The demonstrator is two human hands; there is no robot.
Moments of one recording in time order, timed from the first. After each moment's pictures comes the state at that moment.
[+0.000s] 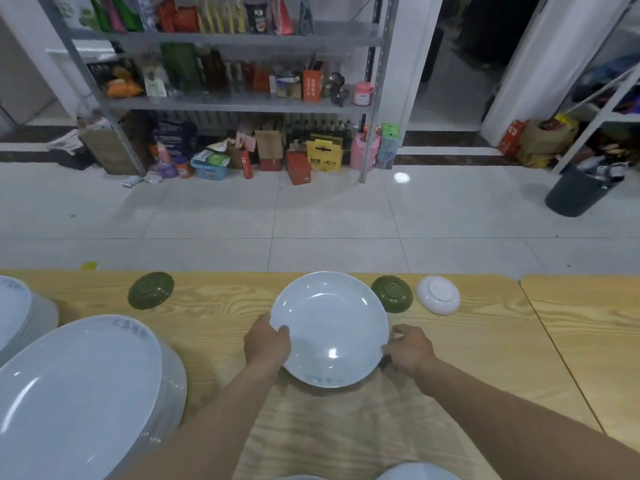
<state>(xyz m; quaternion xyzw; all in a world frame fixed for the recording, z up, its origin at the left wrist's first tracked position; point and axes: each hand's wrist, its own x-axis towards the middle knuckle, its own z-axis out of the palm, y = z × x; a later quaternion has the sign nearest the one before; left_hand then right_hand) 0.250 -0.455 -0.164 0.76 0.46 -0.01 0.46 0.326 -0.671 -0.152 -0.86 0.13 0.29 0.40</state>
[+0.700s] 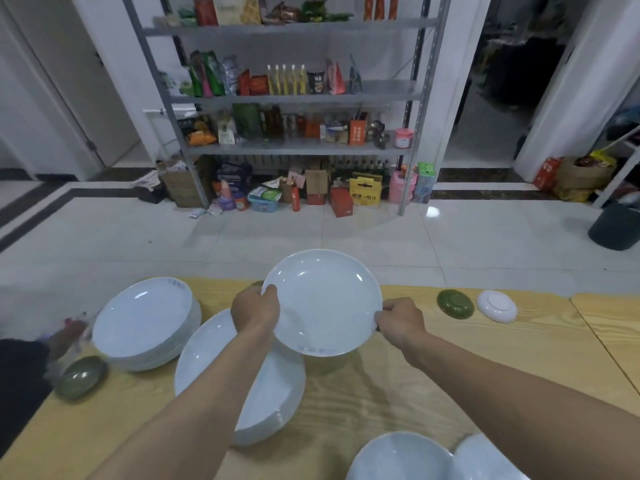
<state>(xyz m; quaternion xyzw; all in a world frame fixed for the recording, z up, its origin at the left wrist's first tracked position) 0.130 -0.313 -0.018 0.69 0.51 0.17 0.48 0.216 -0.517 -0.035 -0.86 0.02 0.21 0.47</state>
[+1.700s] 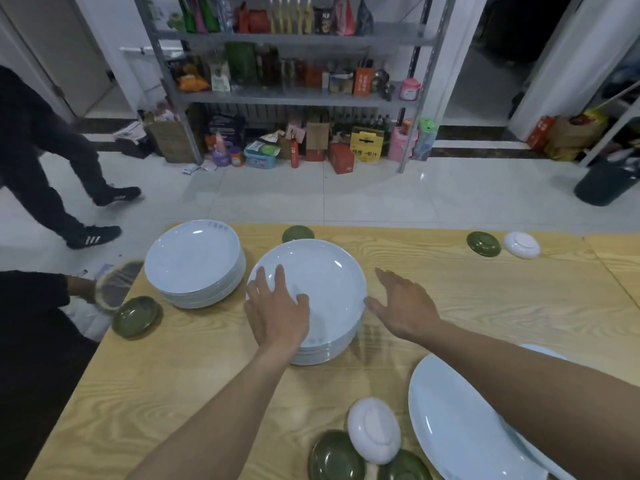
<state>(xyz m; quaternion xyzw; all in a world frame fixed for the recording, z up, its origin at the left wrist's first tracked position) -0.012 -0.265 -0.079 0.90 0.37 0.08 0.22 0.082 -0.451 -0.054 -0.96 -0.22 0.16 0.10</state>
